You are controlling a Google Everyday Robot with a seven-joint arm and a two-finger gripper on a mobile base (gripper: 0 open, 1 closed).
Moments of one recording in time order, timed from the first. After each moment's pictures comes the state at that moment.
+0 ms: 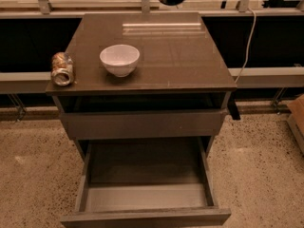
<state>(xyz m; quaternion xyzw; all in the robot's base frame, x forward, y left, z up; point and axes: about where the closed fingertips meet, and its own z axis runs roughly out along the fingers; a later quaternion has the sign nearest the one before) 0.568 -0.068 1.168 -0.59 0.58 0.13 0.54</state>
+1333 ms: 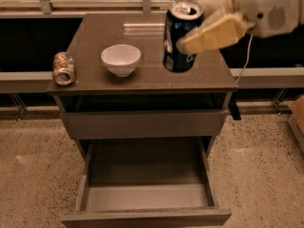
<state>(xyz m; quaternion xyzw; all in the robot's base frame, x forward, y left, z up) 0.499 -0.089 1.071 -0.54 0.65 0.19 0.50</state>
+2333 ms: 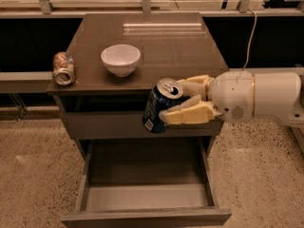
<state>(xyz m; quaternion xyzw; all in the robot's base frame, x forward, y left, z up) 0.460 -0.060 0.929 -0.48 0.64 0.32 0.50</state>
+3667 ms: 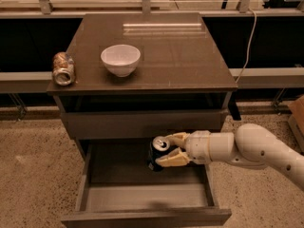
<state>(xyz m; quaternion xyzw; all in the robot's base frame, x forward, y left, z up) 0.510 -0.060 0.667 -0.49 0.69 0.30 0.44</state>
